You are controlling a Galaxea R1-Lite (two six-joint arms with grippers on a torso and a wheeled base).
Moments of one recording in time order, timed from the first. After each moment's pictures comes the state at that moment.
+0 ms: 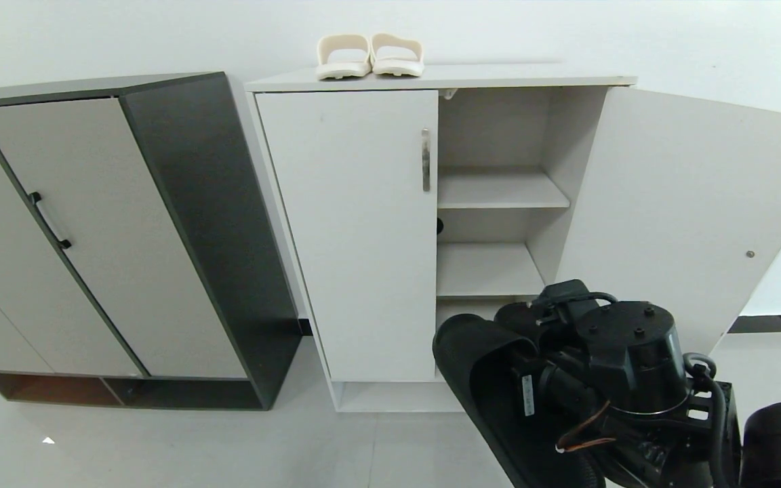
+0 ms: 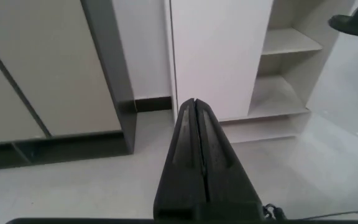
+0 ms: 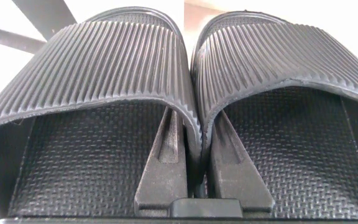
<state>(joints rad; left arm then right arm) 0.00 0.01 0.00 0.00 -0.07 0.05 0.85 1.73 -0.67 -0.65 -0.51 0.22</state>
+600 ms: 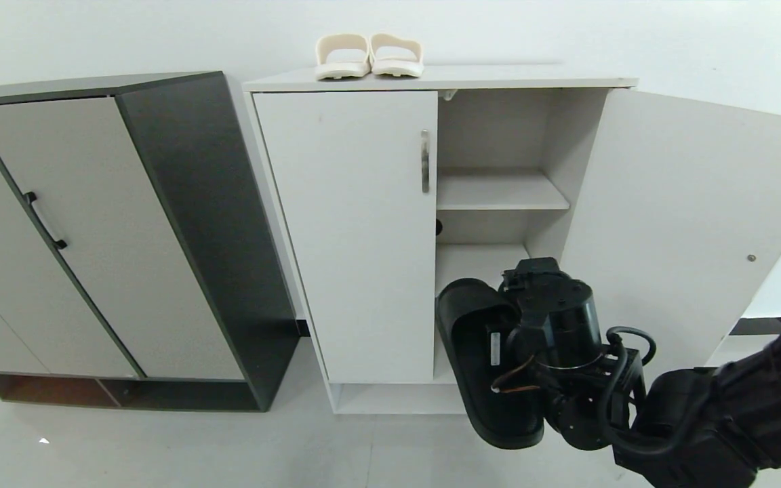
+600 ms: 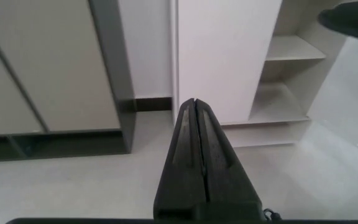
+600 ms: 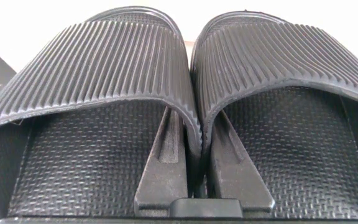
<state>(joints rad) 0.00 0.00 0.00 0.00 -0.04 0.01 0.81 1.92 -0.85 -0.73 -0.71 0.23</state>
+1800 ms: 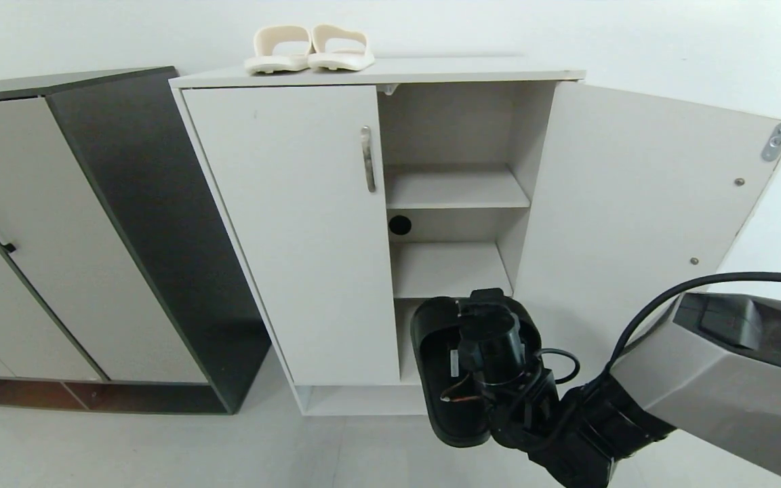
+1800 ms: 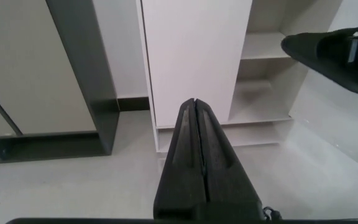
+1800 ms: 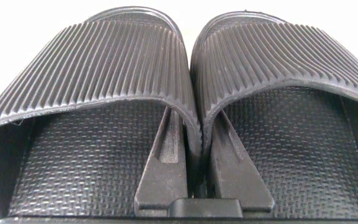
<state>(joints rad) 0.00 0.00 0.00 0.00 -0.04 0.01 0.80 2.22 -1.00 -0.89 -0.71 0.23</state>
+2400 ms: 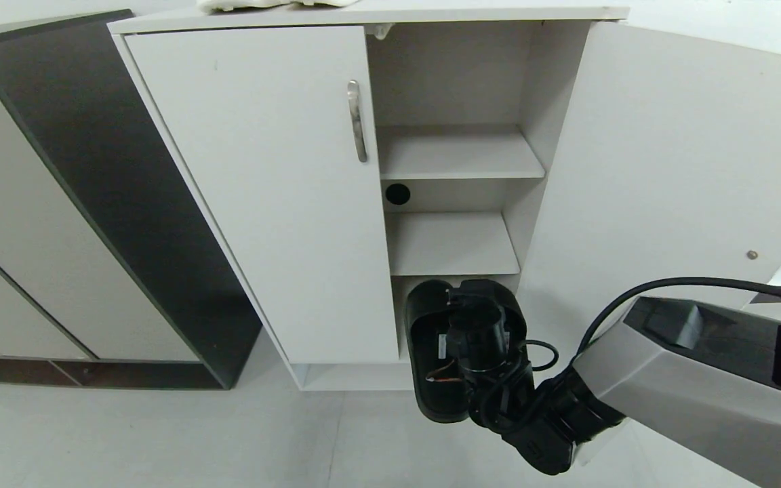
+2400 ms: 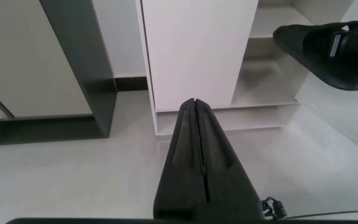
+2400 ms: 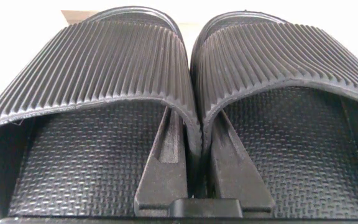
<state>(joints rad) 0.00 0.00 0.00 0.00 -0.04 0.01 0.80 2.32 -1.13 -0.98 -0.74 0.19</state>
